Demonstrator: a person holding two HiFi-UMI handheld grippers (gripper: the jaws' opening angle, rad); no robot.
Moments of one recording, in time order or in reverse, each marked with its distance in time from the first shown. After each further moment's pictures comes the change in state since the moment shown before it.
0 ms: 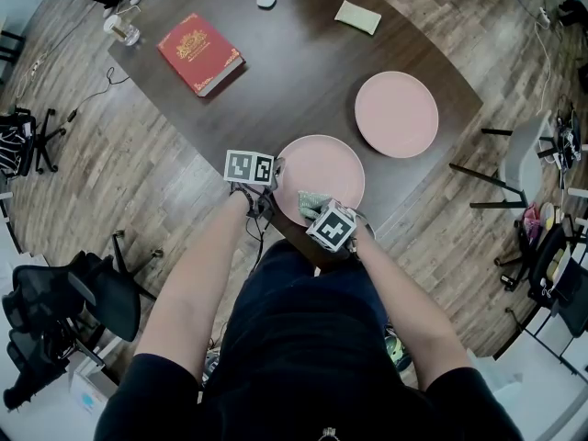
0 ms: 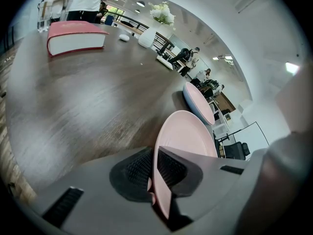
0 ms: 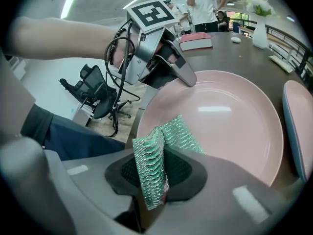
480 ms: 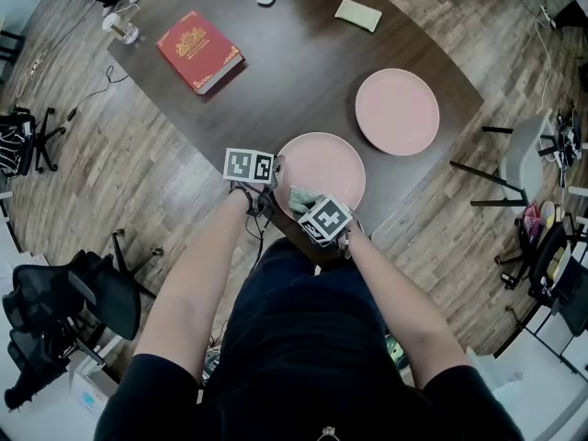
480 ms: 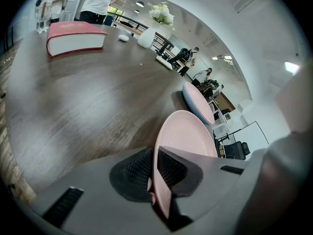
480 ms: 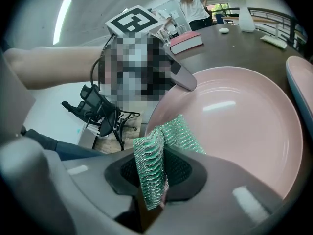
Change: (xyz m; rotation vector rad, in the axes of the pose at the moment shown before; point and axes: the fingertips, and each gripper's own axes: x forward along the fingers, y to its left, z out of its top) left arm -0.001 -0.001 0.000 0.008 -0.003 0.000; right arm 0.011 0.000 0.022 0.150 -0.069 0.050
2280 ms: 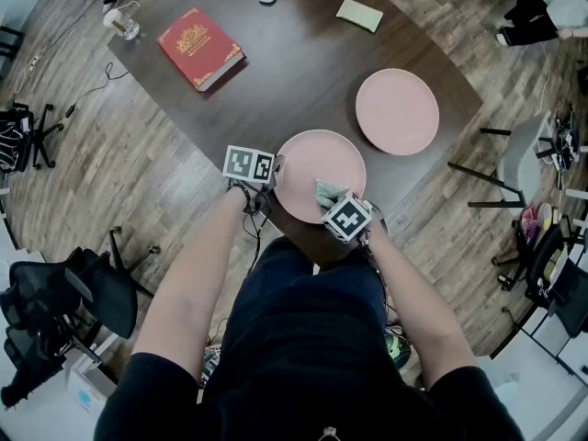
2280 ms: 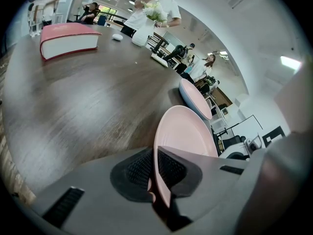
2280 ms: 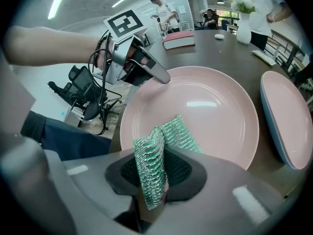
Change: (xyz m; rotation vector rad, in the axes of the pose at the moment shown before) left arm 0.000 -0.002 -0.003 0.057 0.022 -0.016; right arm -0.034 -0.052 -0.036 -0.102 0.084 -0.164
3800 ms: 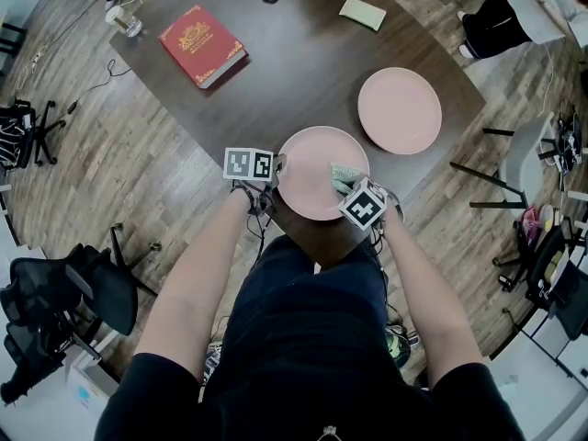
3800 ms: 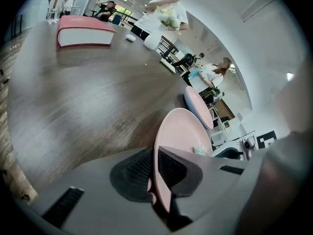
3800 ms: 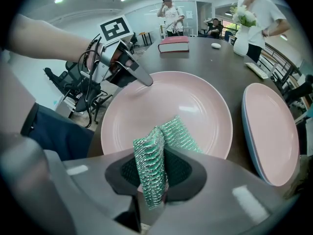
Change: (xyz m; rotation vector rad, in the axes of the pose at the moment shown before) left arm 0.000 0.000 -0.004 -0.140 -0.050 -0.012; right arm -0.021 -0.049 0.000 -0.076 -0.001 -0.104
